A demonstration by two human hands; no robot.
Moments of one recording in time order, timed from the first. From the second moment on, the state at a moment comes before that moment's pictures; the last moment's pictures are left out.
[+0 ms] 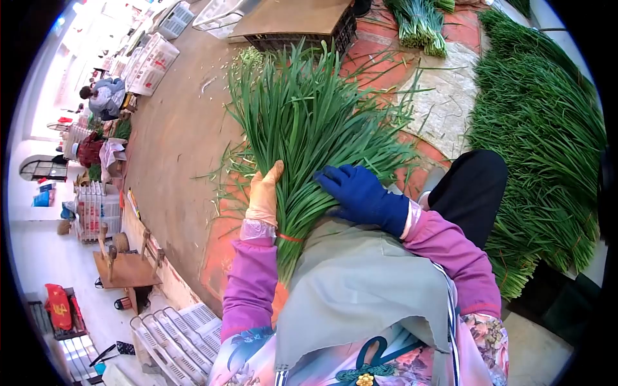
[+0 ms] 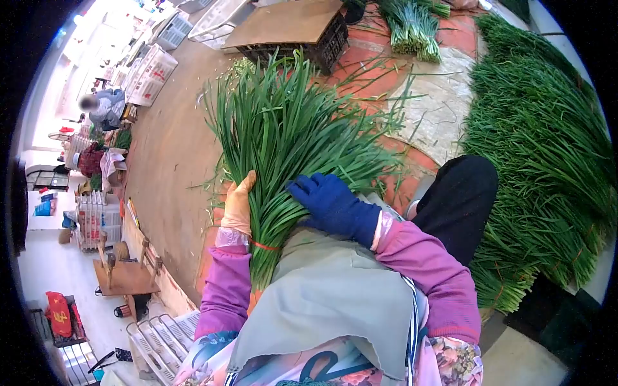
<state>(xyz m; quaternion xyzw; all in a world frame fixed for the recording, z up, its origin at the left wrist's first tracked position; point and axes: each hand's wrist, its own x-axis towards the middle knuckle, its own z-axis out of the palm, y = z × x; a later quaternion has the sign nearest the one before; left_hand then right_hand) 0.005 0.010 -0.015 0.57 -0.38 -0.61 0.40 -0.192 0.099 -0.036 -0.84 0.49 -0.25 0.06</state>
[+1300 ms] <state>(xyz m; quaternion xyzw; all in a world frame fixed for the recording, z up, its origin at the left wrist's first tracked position) -0.009 0.039 0.003 0.51 -0.43 -0.61 0.43 -0.232 0.101 -0.032 -0.74 0.54 -0.40 0.04</state>
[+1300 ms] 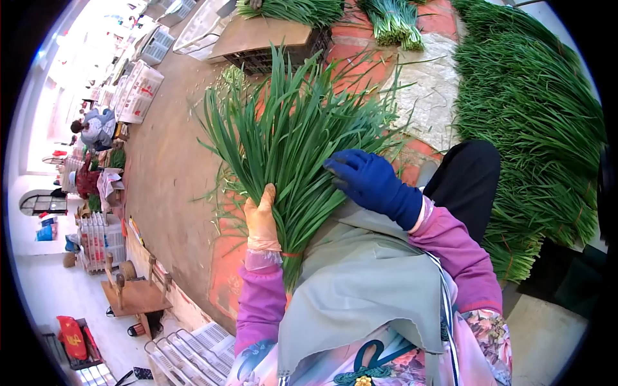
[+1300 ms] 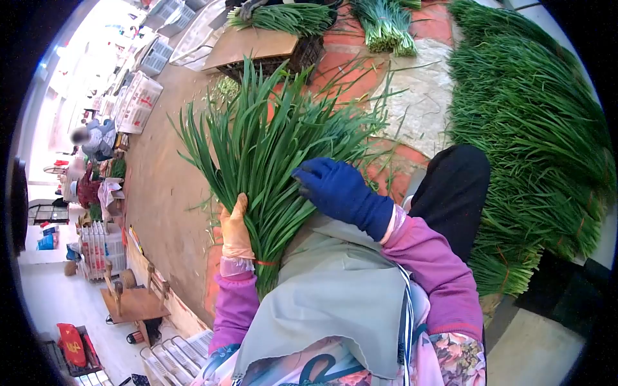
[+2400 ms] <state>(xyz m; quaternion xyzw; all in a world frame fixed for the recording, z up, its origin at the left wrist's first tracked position) -0.006 0.047 0.002 0.47 -0.47 -0.62 0.41 -0.377 0.012 0.030 -0.64 0.66 -0.38 -0.04</state>
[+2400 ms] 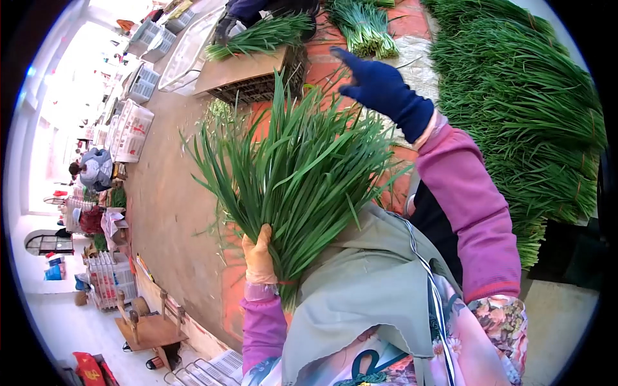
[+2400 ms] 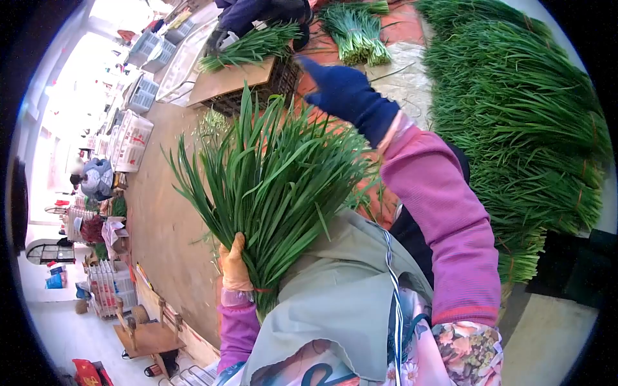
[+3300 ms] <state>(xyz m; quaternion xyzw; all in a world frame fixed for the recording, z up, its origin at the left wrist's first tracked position) -0.021 0.057 0.002 0.46 -0.51 -0.60 0.41 -0.328 0.006 0.056 -0.79 0.59 -0.17 -0.06</state>
